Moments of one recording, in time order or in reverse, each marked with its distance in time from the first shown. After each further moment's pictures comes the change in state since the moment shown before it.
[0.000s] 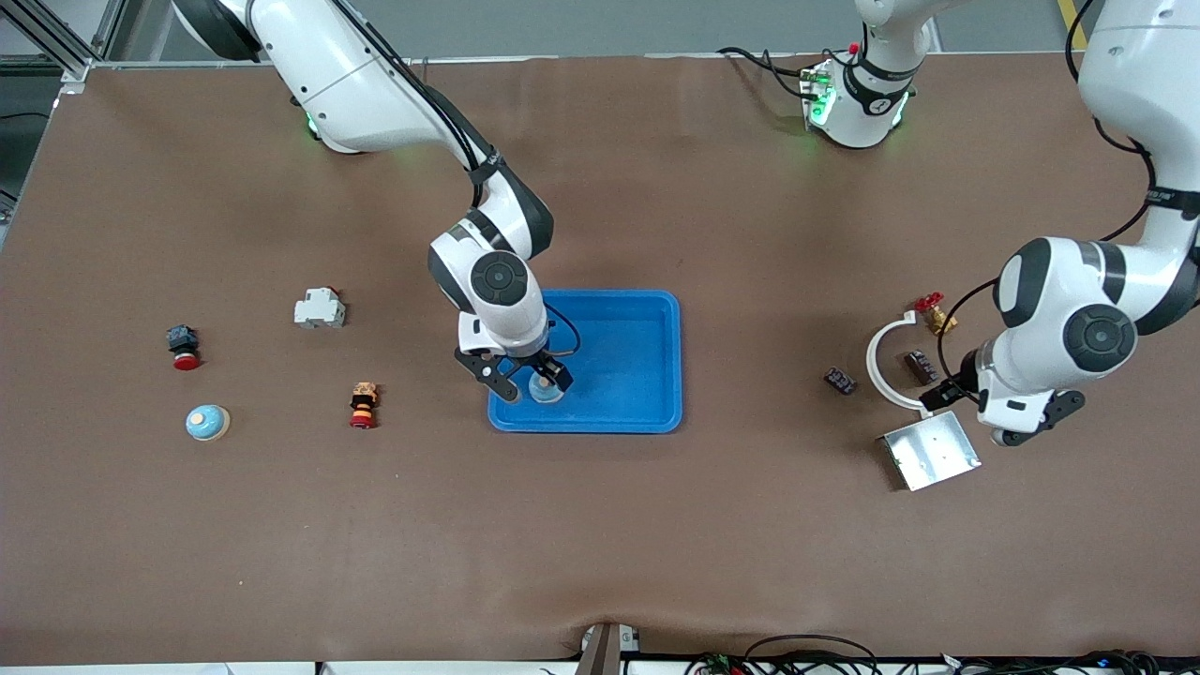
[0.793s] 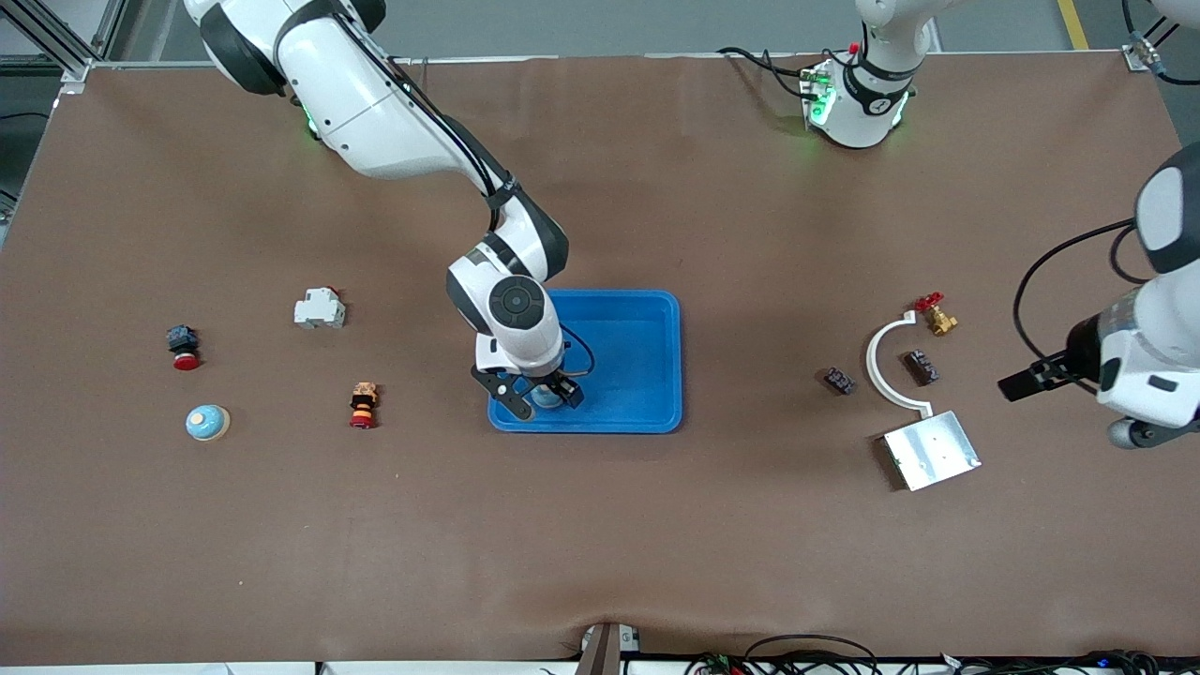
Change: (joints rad) left arm 0.045 -0.064 -0.114 0.415 -0.067 -0.446 0.248; right arm 0.012 0.123 -0.001 0.157 -0.001 -0.017 0.042
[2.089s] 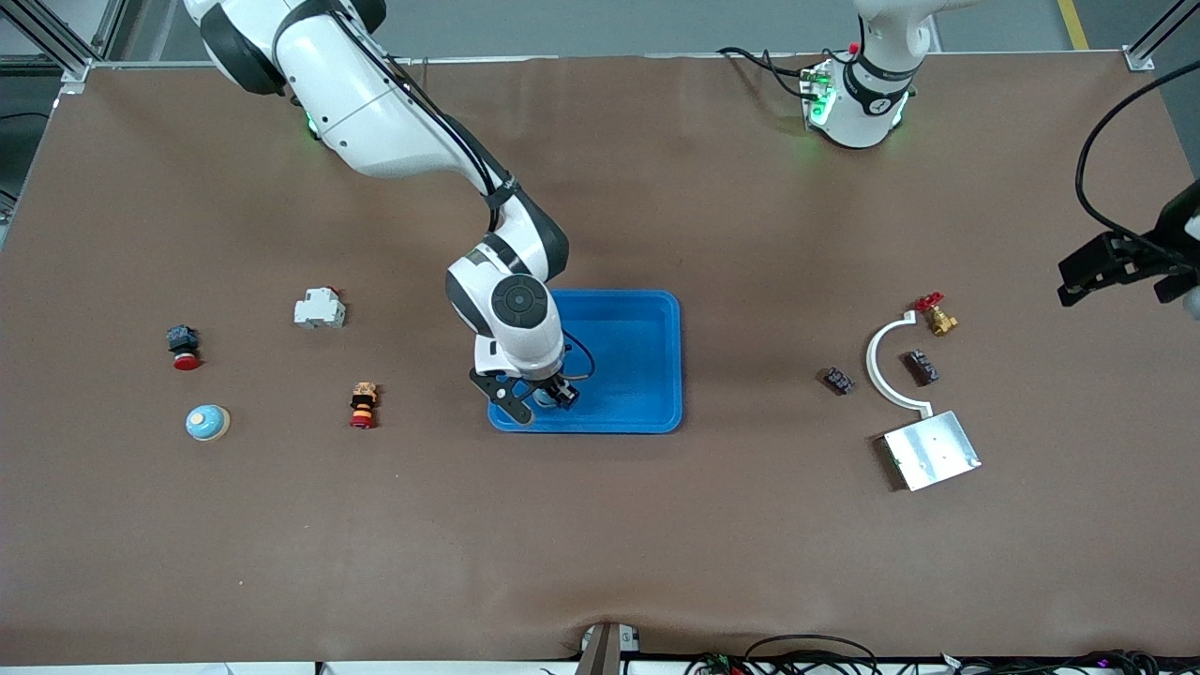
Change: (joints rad) left arm -0.282 -0.278 0.318 0.019 -0.164 -0.107 0.397; right arm 0.003 0.000 -0.004 0.025 -0.042 -0.033 0.012
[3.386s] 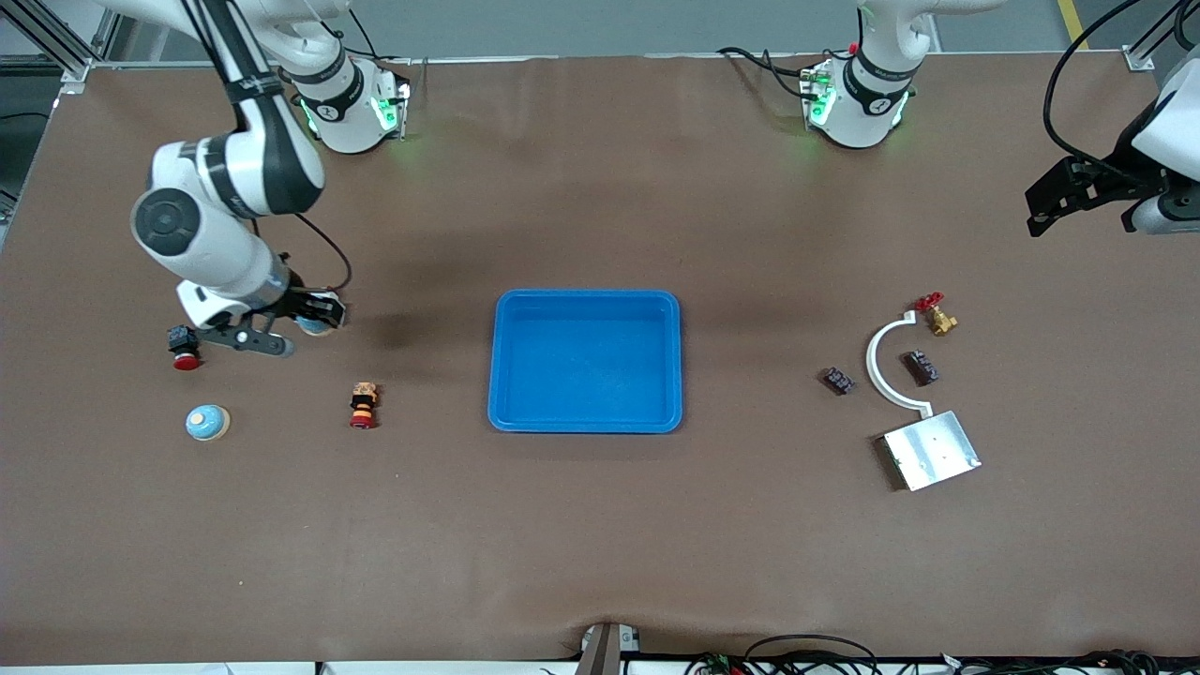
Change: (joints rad) left arm -0.182 -0.194 0.176 -0.228 -0.027 0.004 -0.011; right arm -0.578 -0.775 -0.010 -0.836 0.116 -0.046 -1.200
